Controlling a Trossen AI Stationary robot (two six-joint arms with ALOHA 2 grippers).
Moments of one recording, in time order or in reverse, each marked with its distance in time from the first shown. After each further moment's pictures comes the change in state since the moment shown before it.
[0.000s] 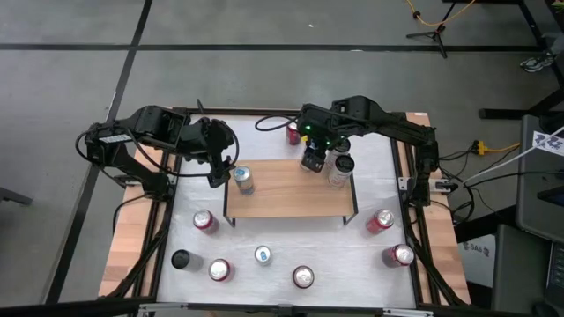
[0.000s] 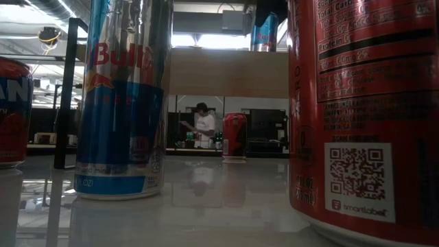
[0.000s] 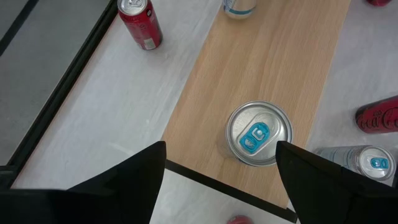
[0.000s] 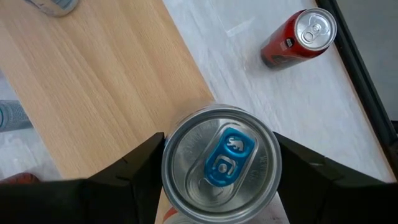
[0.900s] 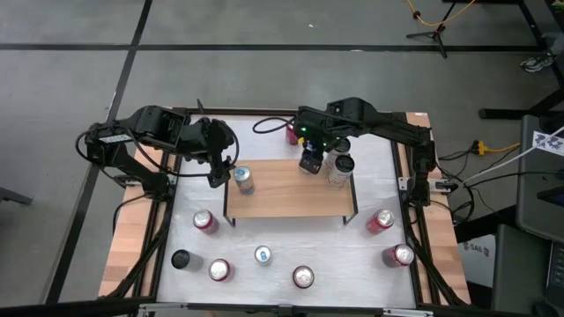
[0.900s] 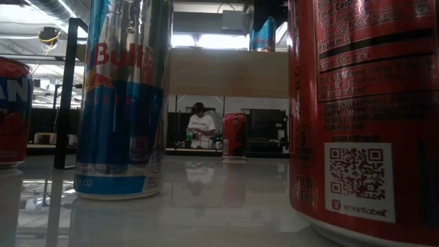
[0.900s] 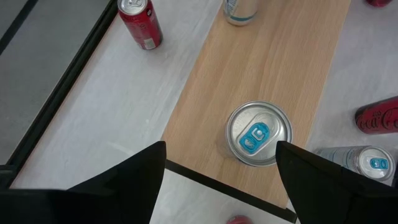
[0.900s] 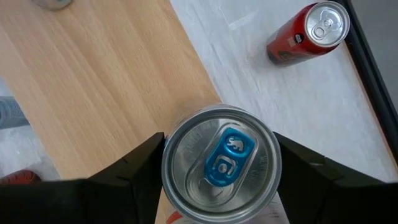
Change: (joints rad) left arm 0.000 0.000 0.000 0.000 0.000 -0.003; right arm -0.001 0.027 0.000 0.000 -0.016 -0.002
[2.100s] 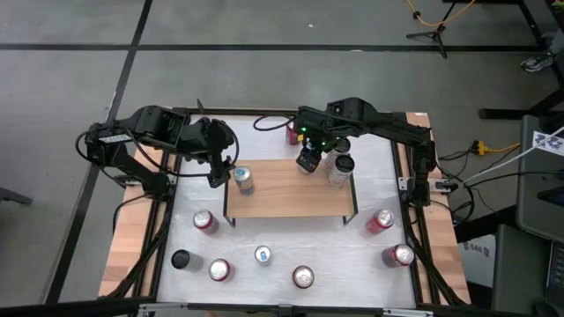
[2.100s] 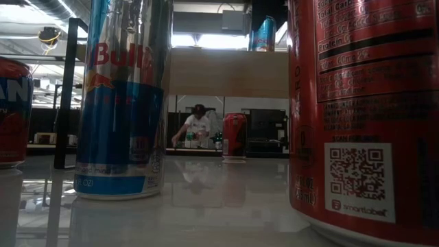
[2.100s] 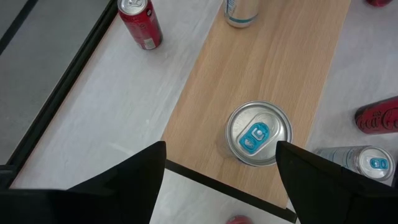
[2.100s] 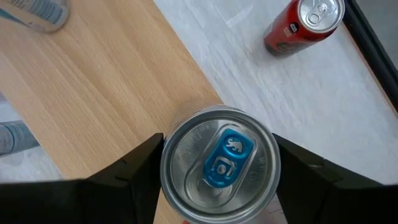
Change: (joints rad) left arm 0.000 0.000 0.000 0.000 0.000 0.000; right arm 0.000 0.000 0.000 0.000 0.001 0.134
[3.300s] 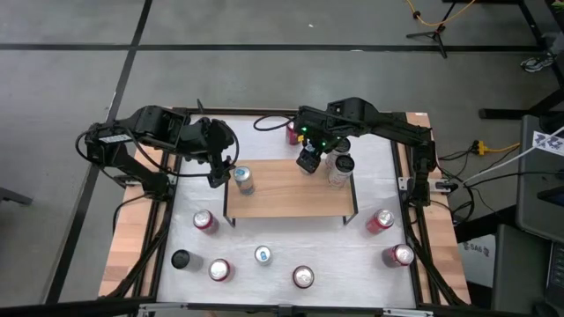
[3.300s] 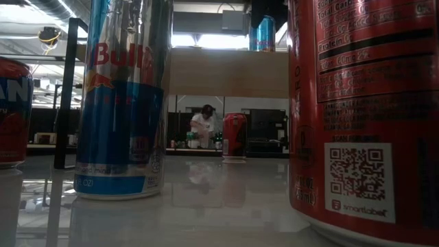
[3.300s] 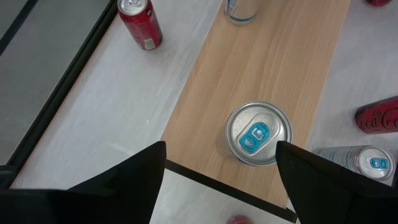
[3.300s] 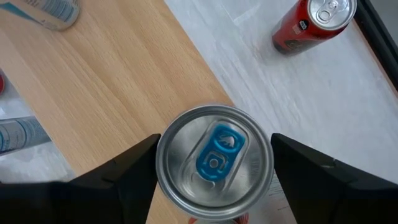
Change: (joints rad) left arm 0.000 0.000 0.000 0.000 0.000 0.002; right arm 0.000 -0.002 0.000 0.002 -0.030 0.003
